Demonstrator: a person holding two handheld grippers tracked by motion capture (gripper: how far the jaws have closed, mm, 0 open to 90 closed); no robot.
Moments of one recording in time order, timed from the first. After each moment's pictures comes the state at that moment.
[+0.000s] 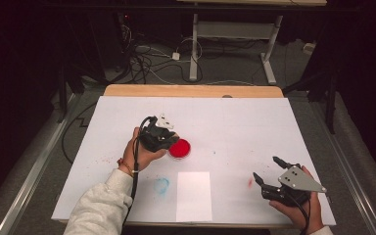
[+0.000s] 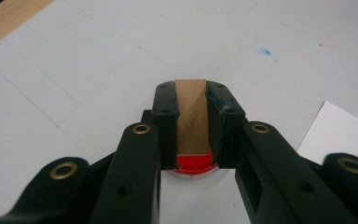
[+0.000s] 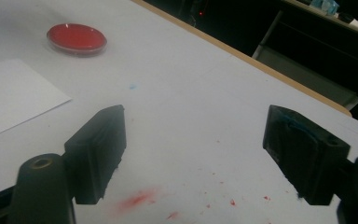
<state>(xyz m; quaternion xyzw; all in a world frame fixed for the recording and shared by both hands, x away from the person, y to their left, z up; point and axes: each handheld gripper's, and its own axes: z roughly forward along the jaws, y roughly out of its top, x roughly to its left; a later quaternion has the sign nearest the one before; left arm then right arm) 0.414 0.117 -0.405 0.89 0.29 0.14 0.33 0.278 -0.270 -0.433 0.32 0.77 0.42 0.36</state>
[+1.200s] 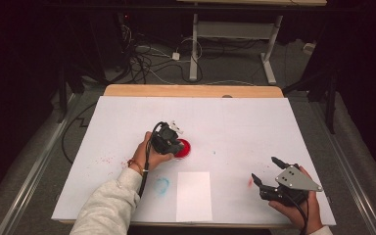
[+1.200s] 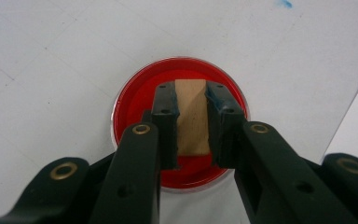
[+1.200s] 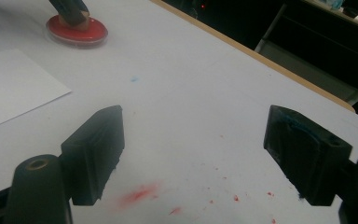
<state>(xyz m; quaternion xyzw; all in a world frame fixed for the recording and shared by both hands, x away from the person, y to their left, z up) 0.438 0.095 -0.447 0.91 0.30 0.08 0.28 0.278 -0.267 -0.437 0.32 0.78 0.40 0.36</state>
